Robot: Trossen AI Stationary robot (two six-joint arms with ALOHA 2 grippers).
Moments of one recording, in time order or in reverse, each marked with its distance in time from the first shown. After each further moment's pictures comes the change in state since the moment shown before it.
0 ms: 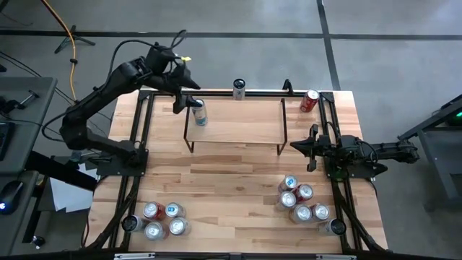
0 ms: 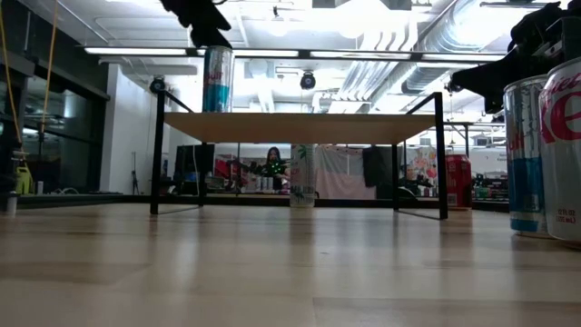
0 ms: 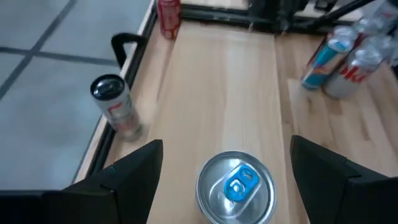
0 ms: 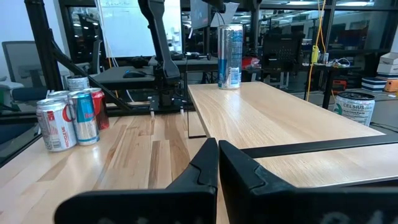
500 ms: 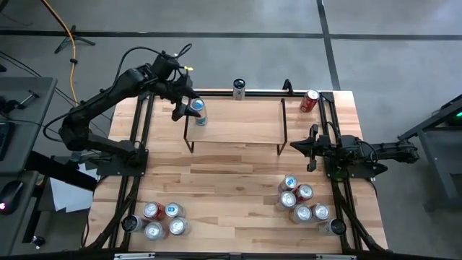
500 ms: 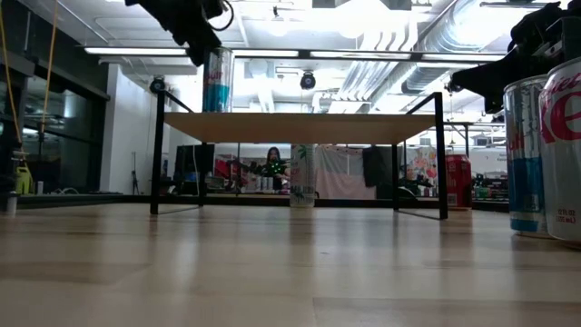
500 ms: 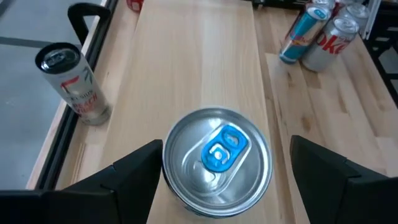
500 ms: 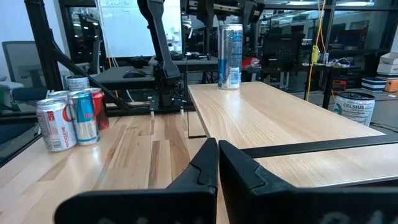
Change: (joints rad) left arm 0.011 -0.006 -0.141 0.017 0.078 0.070; right arm 0.000 0.000 0.000 0.000 0.000 0.000
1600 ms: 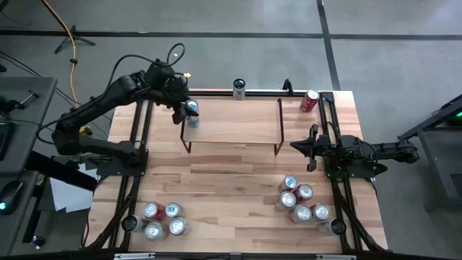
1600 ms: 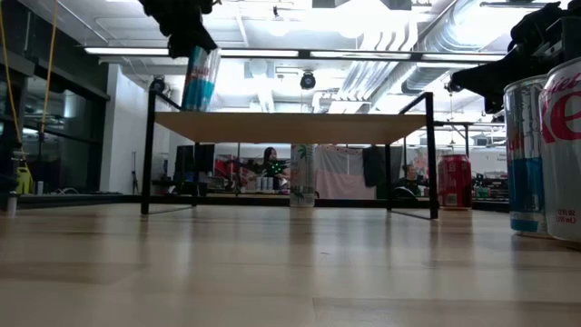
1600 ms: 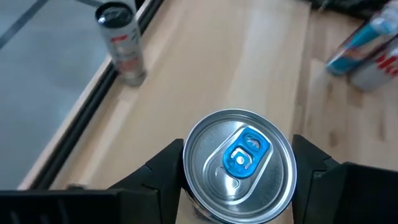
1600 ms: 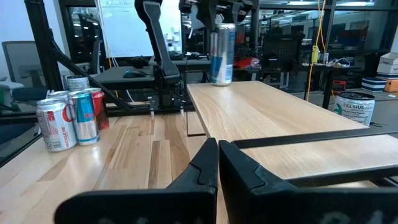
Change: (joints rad) left arm -0.116 -0.111 -0.031 -0.009 -0.297 -0.314; right arm 0.000 0.000 0.000 0.000 0.000 0.000
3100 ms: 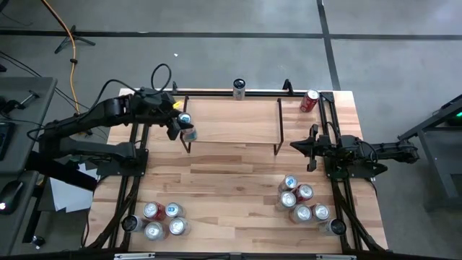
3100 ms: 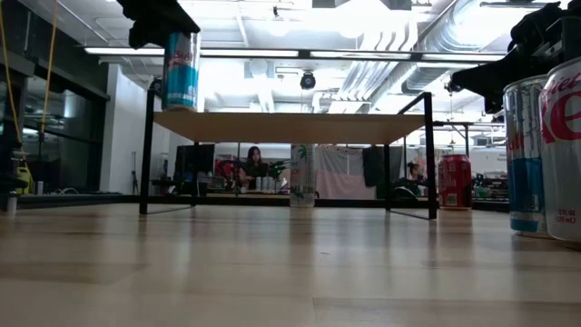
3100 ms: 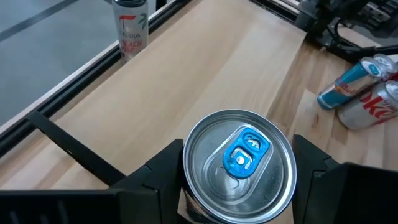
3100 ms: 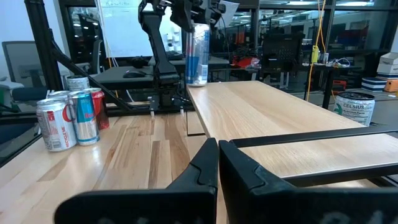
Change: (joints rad) left arm -0.284 -0.265 -0.230 0.096 -0.308 -0.414; right arm 0.000 0.000 0.000 0.000 0.000 0.000
